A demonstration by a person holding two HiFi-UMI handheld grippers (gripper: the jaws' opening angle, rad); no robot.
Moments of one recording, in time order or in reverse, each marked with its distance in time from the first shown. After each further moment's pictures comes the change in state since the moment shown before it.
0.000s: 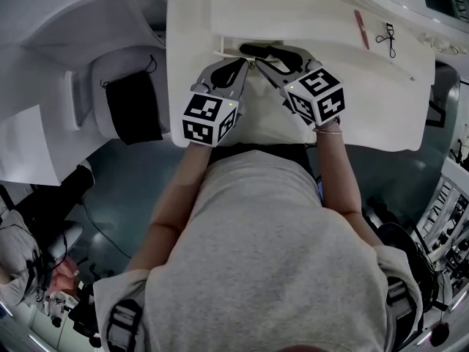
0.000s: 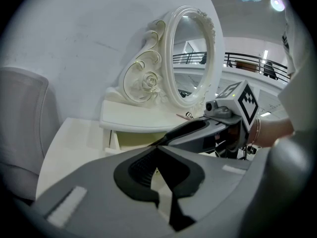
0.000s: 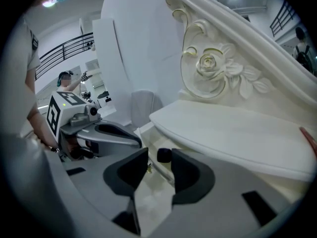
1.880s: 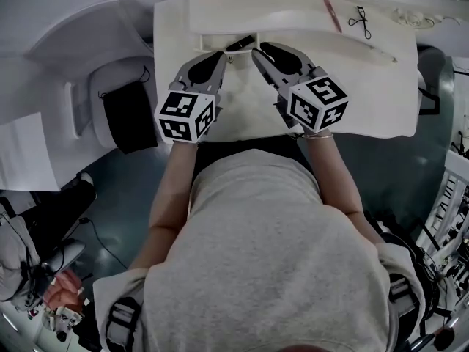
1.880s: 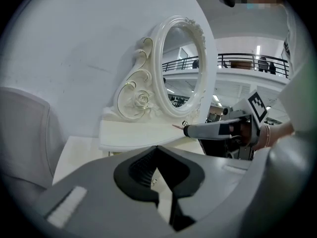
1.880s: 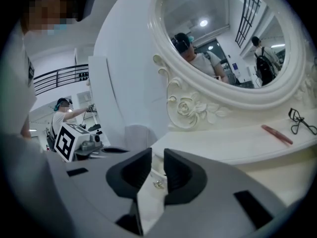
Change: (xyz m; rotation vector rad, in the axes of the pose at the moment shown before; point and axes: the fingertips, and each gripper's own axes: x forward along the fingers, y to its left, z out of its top) left arm -0.020 -0.021 0.032 0.069 -0.092 0.027; right arm -0.084 0.002 0.031 0.161 -0.381 -0.105
